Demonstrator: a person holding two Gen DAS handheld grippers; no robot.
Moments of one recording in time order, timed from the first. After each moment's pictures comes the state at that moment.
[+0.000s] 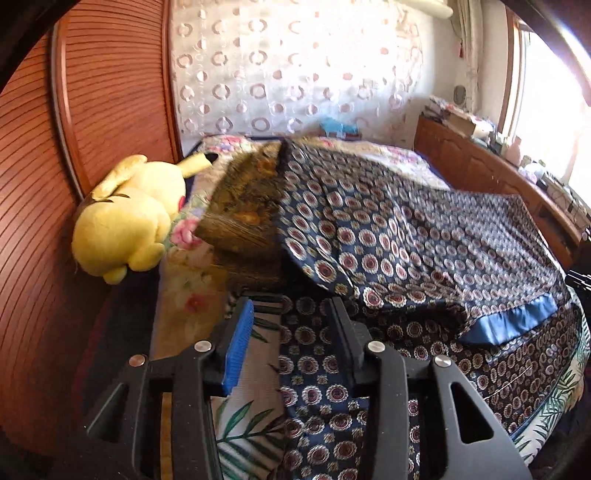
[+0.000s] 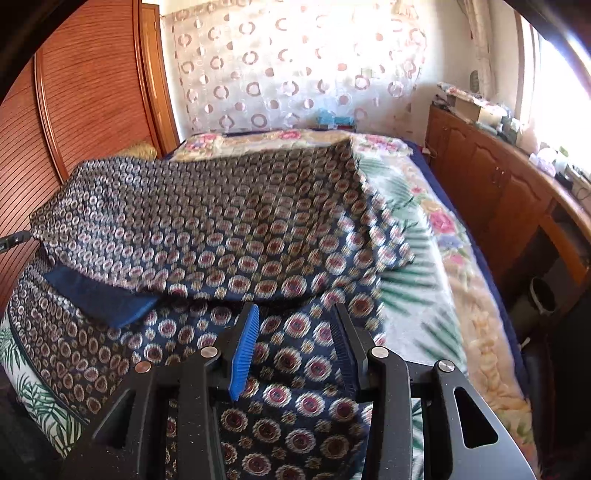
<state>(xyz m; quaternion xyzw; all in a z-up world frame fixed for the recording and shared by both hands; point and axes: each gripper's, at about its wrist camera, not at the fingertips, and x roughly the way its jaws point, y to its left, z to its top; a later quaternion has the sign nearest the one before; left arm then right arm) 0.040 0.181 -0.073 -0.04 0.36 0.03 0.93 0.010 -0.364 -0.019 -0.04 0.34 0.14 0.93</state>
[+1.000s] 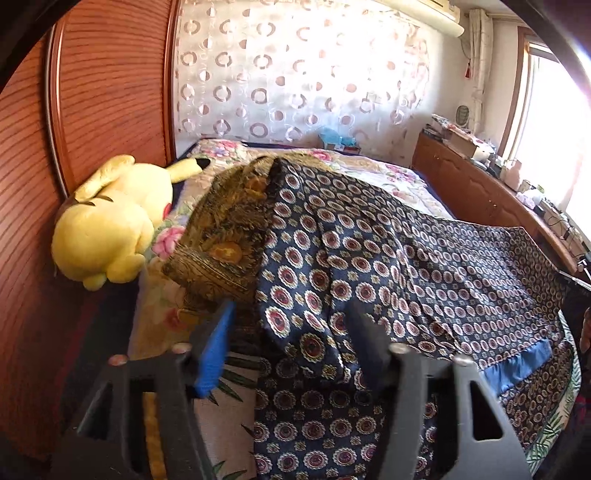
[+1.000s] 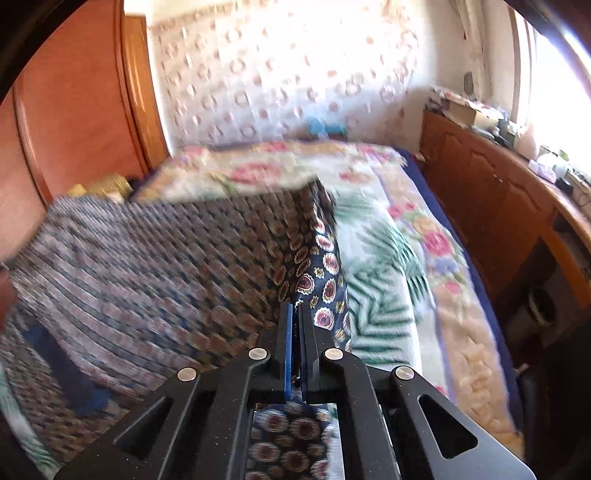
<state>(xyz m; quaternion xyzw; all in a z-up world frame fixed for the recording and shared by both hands) 0.088 0.180 -0.080 -0.08 0.35 0.02 0.93 0.081 -0.397 0.010 0.00 0.31 0.15 0.94</state>
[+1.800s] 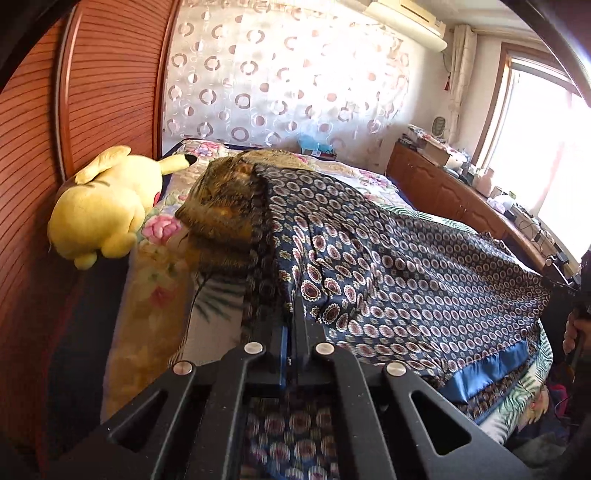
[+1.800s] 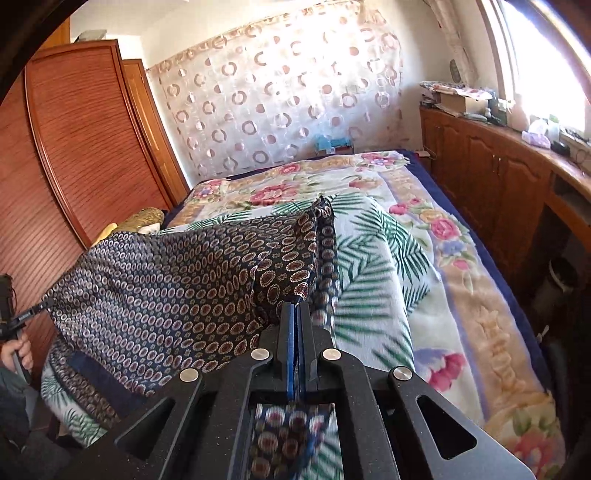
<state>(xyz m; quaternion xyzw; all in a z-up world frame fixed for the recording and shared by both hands) 0.006 0.180 -0.075 -0.11 0.33 -0.02 0.94 0.010 -0.439 0.003 0.07 0.31 0.17 0.93</state>
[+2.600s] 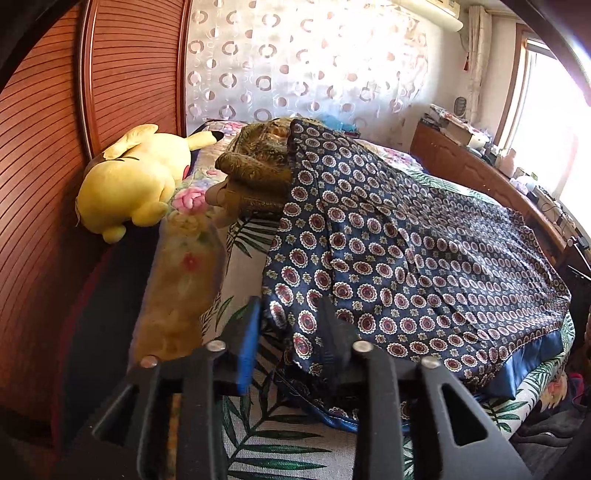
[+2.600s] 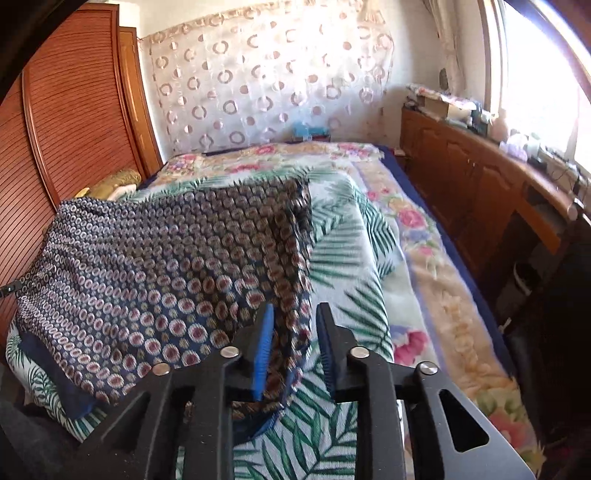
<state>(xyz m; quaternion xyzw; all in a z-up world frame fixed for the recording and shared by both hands) -0.017 0.184 -0.101 -0.09 0.37 0.02 0.93 0.017 -0.408 0.004 -0.01 0.32 0.11 0.94</state>
